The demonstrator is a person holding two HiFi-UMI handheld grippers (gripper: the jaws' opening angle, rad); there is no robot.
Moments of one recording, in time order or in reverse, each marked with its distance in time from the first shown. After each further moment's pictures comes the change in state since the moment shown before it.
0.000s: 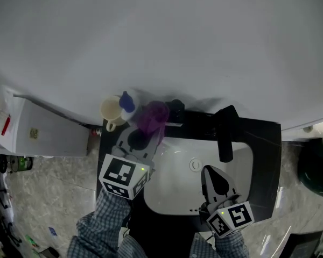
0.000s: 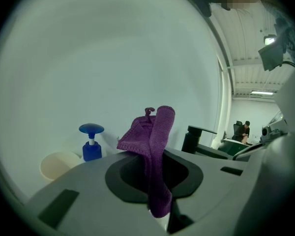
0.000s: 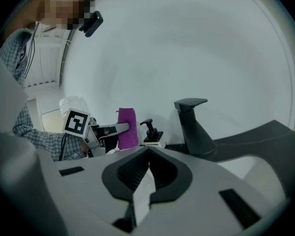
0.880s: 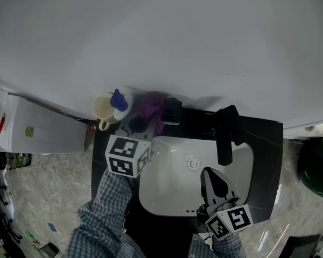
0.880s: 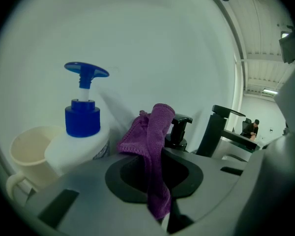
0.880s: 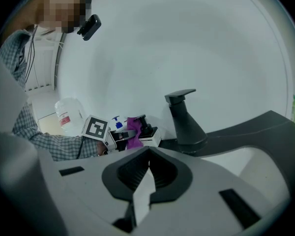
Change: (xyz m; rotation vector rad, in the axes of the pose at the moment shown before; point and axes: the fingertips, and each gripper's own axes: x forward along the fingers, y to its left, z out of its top) left arm 0.058 0.037 -0.051 -0.061 0.124 0.078; right arm 0.003 -0.019 -0.014 0.062 0.023 -0.024
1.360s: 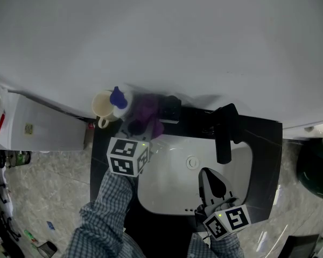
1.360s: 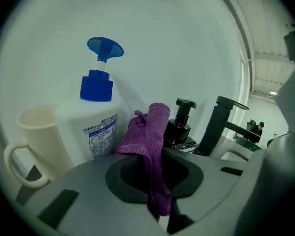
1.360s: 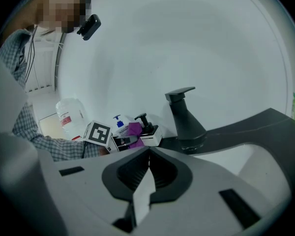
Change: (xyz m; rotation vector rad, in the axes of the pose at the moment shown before) left arm -0.003 0.006 -0.030 -0.057 0.043 0.044; right arm -0.004 0.002 -0.006 0.008 0.006 0.008
